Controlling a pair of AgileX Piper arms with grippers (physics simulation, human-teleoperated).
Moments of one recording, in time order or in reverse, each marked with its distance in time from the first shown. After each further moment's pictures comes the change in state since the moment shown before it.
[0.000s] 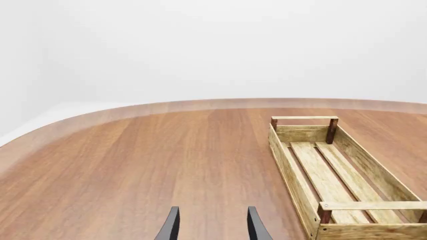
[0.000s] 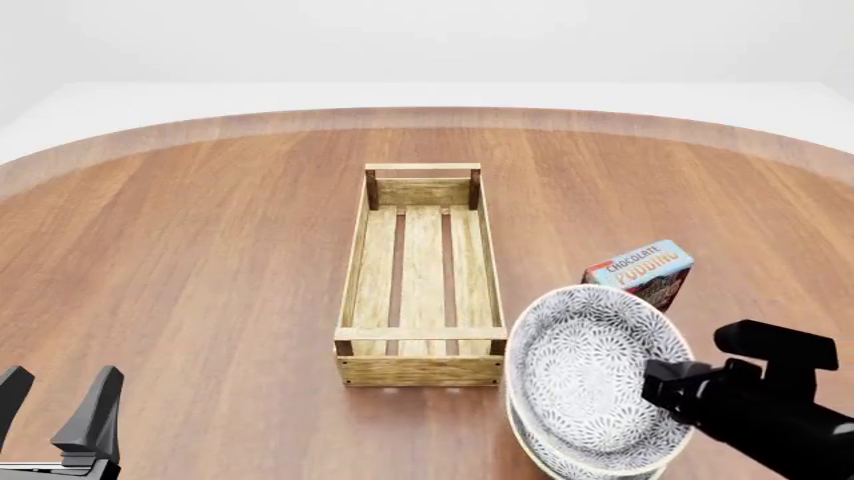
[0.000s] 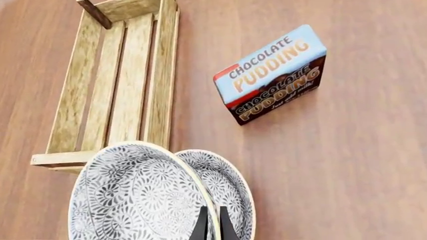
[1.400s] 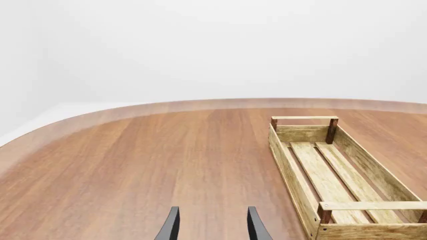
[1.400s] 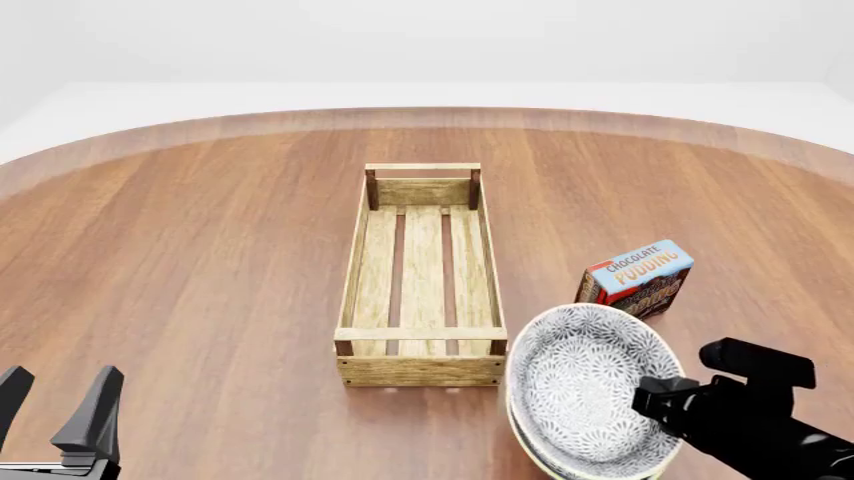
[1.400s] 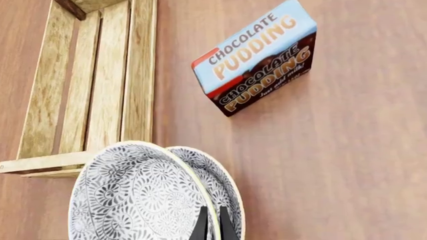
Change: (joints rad) left arm 0.000 0.000 0.000 0.000 0.000; right arm -0.030 0.098 0.093 -0.147 0.029
